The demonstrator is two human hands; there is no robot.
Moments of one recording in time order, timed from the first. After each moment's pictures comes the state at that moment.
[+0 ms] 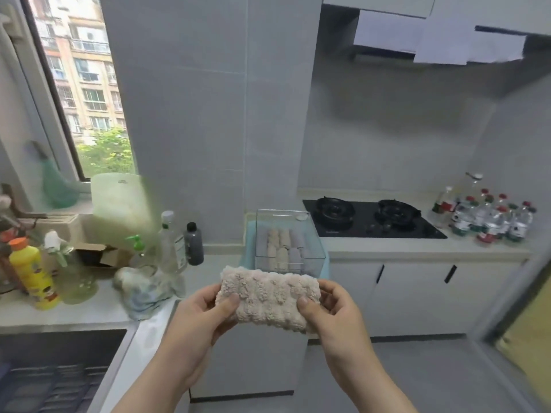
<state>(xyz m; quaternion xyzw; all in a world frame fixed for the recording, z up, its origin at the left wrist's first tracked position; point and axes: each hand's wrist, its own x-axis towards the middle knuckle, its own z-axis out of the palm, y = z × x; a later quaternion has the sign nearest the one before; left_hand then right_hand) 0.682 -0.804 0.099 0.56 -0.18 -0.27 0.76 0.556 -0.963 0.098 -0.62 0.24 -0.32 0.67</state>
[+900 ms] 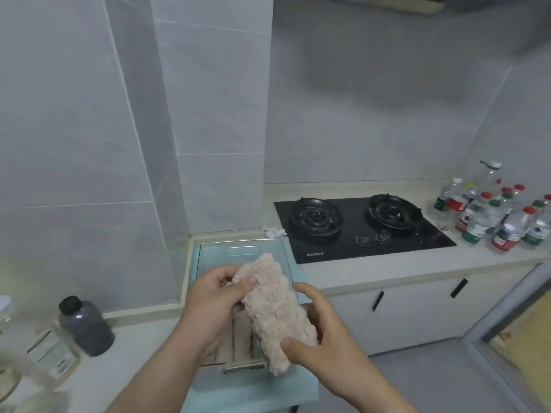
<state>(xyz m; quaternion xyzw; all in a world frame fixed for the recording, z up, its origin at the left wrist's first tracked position) 0.908 -1.146 0.080 0.60 -0.15 -0.31 0.72 0.738 -1.241 0.077 -0.76 0.23 -0.14 0.60</state>
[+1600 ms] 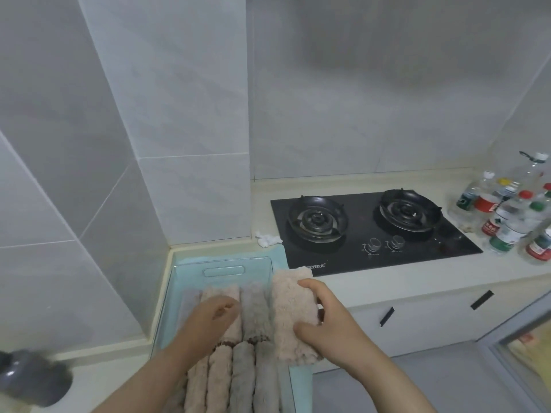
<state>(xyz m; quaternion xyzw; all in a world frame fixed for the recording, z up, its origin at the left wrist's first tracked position) 1.001 -1.254 -0.014 0.80 -0.34 -0.25 0.42 0.810 -1.397 0.053 -0.73 0.32 -0.08 0.60</state>
